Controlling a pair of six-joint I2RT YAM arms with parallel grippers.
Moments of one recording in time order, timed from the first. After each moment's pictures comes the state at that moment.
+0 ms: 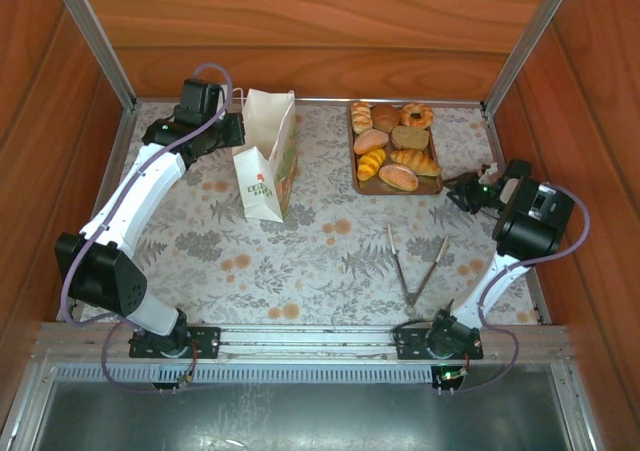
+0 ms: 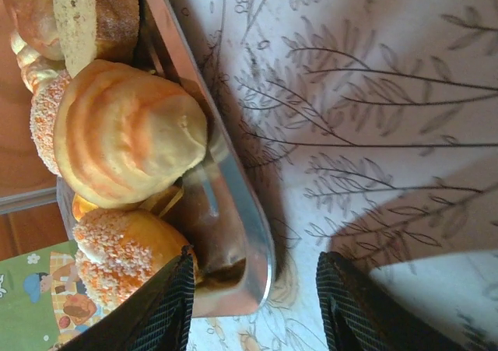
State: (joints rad) left arm -0.32 1.53 1.50 -0.69 0.06 -0.38; right arm -0.44 2.01 1.15 -0.31 -0.84 0.35
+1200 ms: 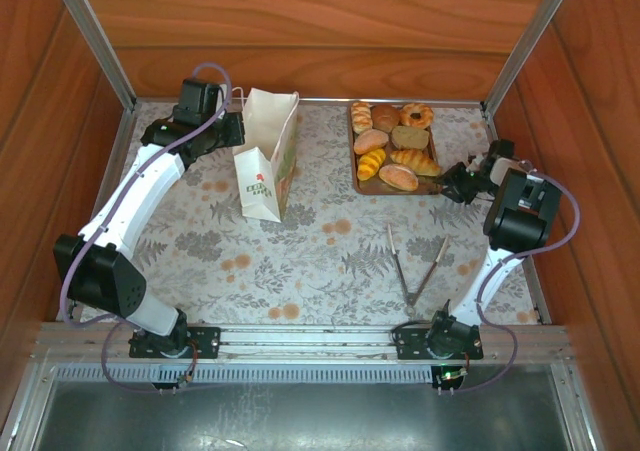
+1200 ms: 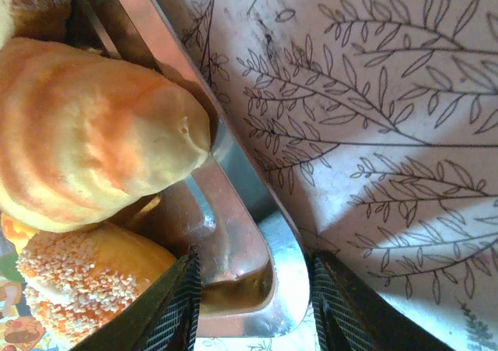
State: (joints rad) left arm -0.32 1.52 1.50 -0.68 0.07 -0.38; right arm -0.33 2.06 1.35 -0.60 -0.62 0.35
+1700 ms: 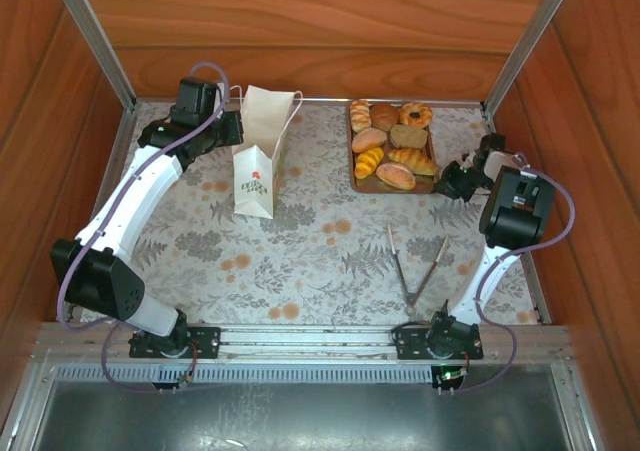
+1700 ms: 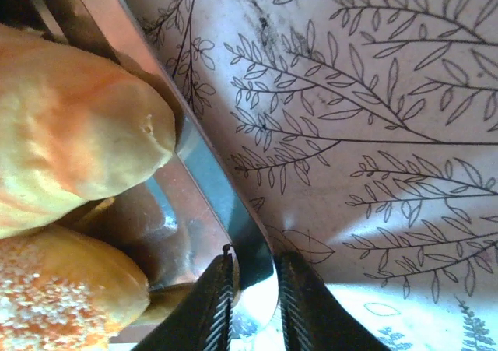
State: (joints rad) left arm -0.32 1.51 1.50 -0.68 0.06 -0.38; right arm -0.27 2.08 1.41 -0.69 -0.49 0.31
